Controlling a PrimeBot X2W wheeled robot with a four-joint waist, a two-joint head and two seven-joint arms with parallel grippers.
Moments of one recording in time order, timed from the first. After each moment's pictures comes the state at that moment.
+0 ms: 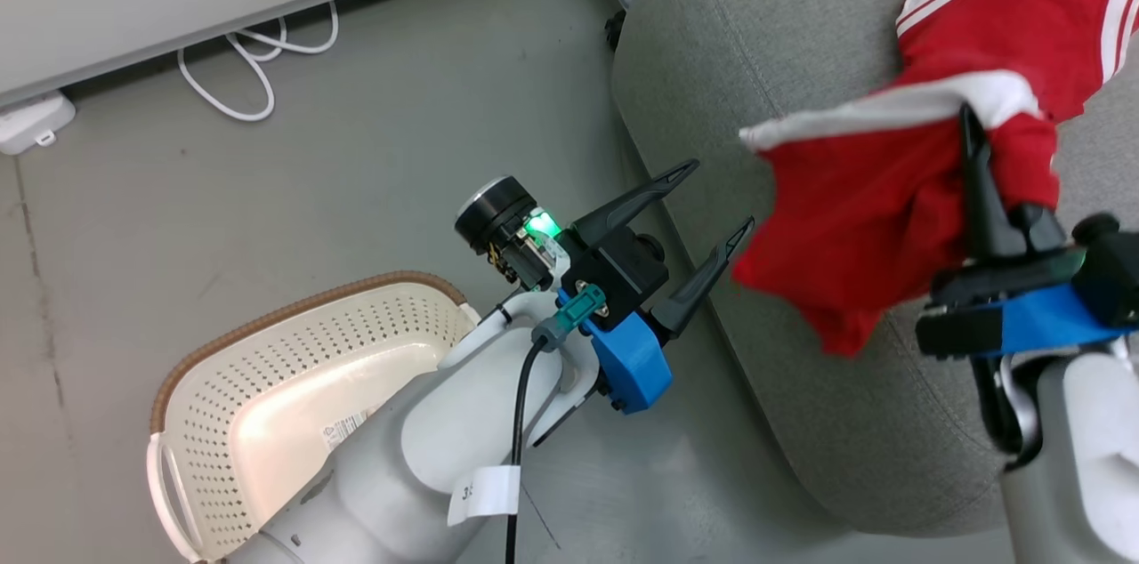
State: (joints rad) left arm -0.77 0.05 -0.92 0.59 -0.33 -0.13 -0.26; right arm -0.38 -0.12 -0.06 0.17 0.04 0.13 -0.26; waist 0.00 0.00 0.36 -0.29
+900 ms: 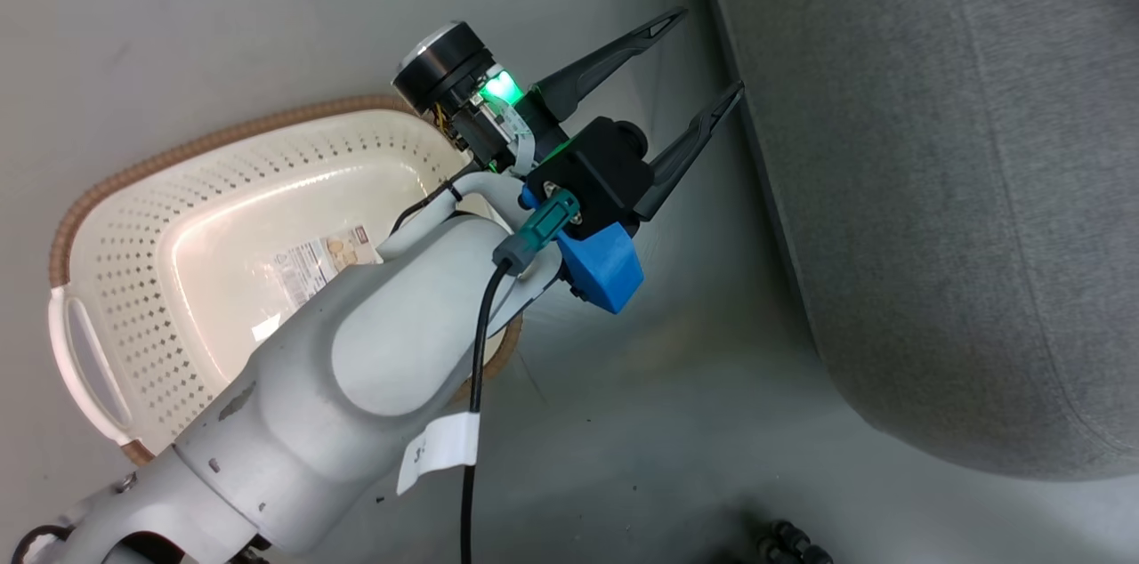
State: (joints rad) left arm -0.95 0.16 -0.90 0.45 -0.25 -0.12 -0.22; right arm -0.97 -0.63 -0.45 0.29 0.06 0.13 -0.26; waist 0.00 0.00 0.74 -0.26
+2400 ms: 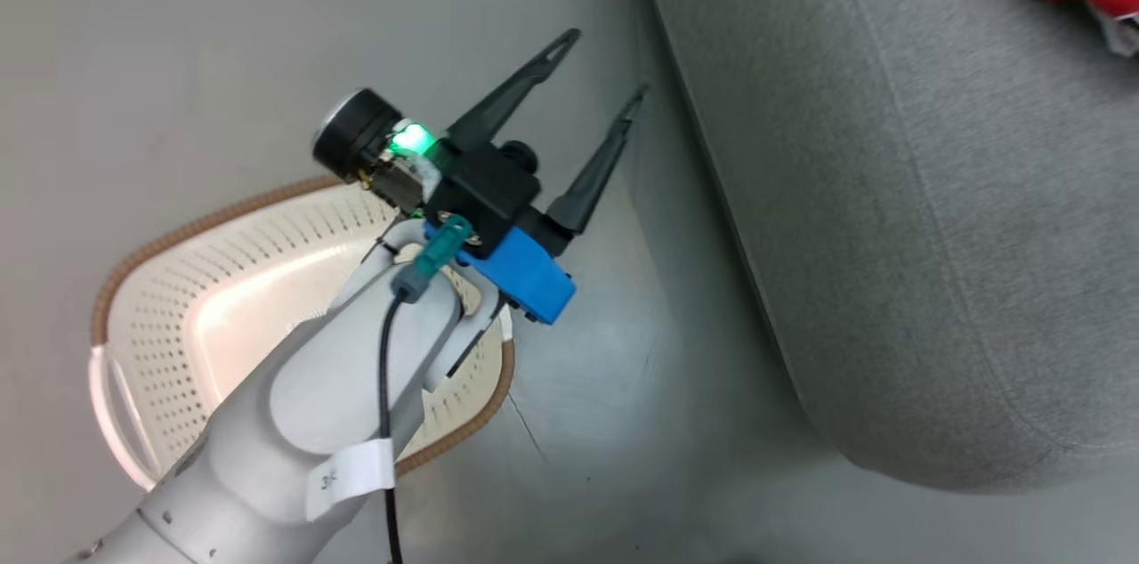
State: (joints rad) left arm -0.82 0.22 -0.83 0.38 -0.36 -0.01 -0.26; right arm -0.55 -0.34 -0.45 0.31 0.02 0.13 -0.26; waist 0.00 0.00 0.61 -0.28
